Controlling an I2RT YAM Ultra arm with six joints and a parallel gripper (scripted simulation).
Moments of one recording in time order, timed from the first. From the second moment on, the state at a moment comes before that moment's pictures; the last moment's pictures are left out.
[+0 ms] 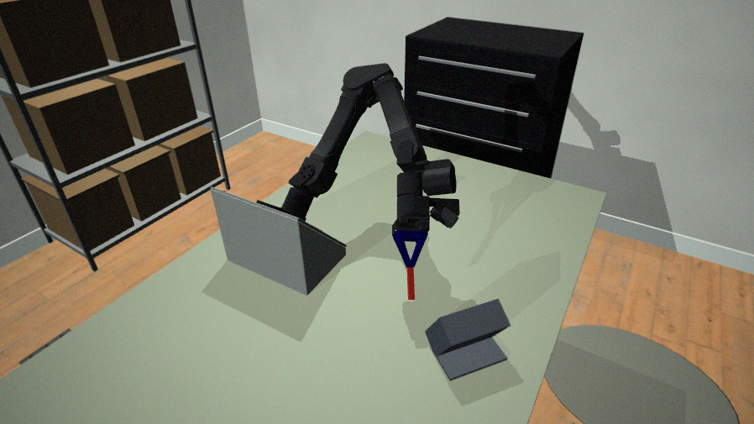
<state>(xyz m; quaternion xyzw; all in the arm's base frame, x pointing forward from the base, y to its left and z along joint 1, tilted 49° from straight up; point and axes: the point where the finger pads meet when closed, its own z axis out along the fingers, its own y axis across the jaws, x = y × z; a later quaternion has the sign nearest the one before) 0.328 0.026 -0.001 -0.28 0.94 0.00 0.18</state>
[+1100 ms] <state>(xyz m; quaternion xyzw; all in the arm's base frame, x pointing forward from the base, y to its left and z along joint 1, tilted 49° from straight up) 0.334 0.056 0.036 -0.30 0.91 -0.05 0.29</state>
